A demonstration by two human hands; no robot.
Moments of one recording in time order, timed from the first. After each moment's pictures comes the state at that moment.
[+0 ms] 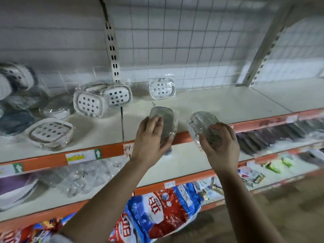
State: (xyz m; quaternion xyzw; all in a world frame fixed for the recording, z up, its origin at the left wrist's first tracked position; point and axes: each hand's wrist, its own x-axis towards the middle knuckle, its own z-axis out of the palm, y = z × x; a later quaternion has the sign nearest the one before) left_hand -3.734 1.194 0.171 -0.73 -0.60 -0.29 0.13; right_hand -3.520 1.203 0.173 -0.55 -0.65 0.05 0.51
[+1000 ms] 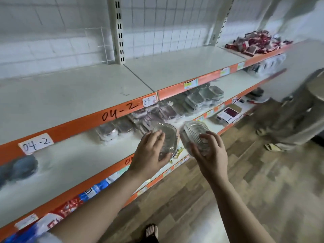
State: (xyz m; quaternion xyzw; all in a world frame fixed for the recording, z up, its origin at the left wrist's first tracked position) left_hand -3.225 1.301 0.083 -0.87 -0.42 -0.26 -0.08; right_hand -3.028 1.235 0.097 -0.71 -0.55 0.03 0.45
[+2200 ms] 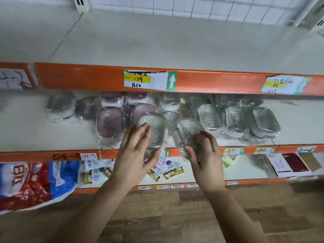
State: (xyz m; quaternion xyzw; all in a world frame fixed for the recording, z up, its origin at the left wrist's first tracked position) left_hand -2.936 1.493 -0.049 -0.67 -0.69 -0.28 -0.03; right_hand -2.731 1.552 -0.046 -0.53 -0.75 0.20 0.32
